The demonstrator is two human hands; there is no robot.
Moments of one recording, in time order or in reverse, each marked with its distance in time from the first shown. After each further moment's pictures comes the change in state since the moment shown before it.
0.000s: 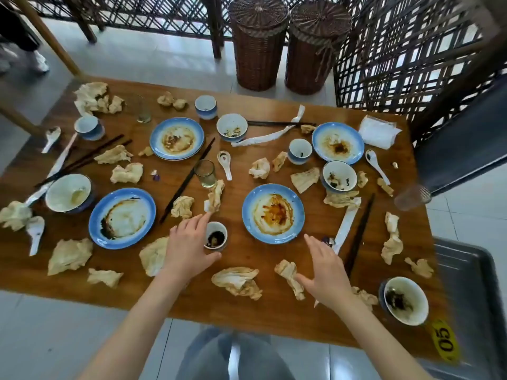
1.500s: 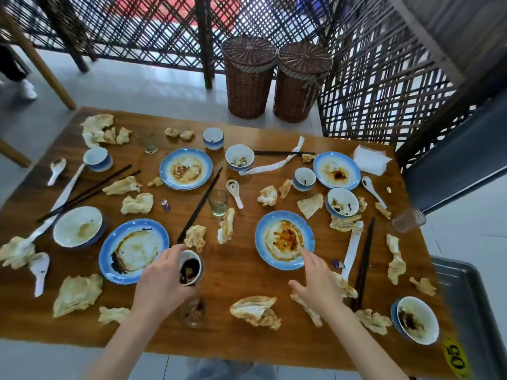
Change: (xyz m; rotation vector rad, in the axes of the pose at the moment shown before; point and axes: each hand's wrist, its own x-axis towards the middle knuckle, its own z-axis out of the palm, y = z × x) left_hand -0.029 -0.078 -0.044 -0.273 0.057 -0.079; right_hand 0.025 -0.064 0.011 0.047 0.100 0.115
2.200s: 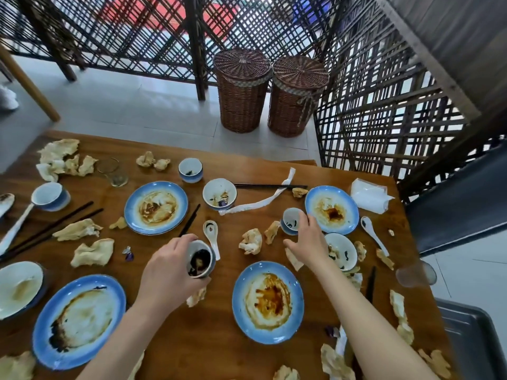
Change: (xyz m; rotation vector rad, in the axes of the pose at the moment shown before) left_hand 0.144 0.091 -0.005 -0.002 0.087 0.077; right_hand 0.224 0.004 -0.079 -0.002 0.086 0.025
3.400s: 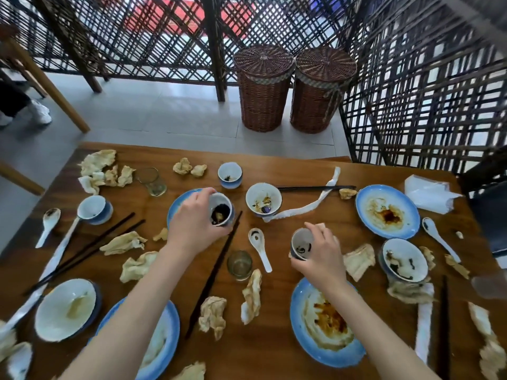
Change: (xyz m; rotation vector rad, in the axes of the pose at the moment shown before) left_hand 0.117 -0.066 -0.027 -0.051 0.101 0.076; right_hand -0.033 -0.095 0.035 0.226 0.127 -0.064
